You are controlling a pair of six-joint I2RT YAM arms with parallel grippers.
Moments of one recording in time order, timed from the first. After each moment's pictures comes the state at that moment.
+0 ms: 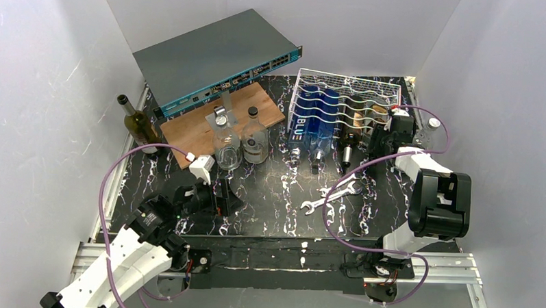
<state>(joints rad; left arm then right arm) -0.63 0.50 0.57 -0.68 0.13 -0.58 -0.06 1.56 0.87 -0.08 -0.03 0.15</state>
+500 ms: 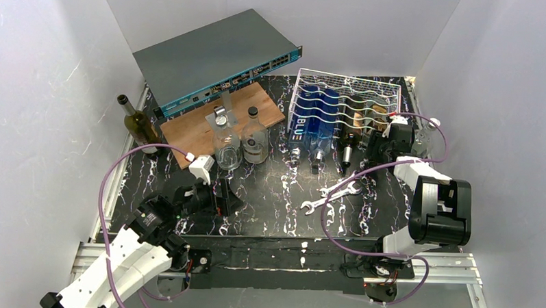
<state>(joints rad) -0.63 0.50 0.57 -0.68 0.13 -0.58 -0.06 1.51 0.75 0.01 -0.04 0.14</state>
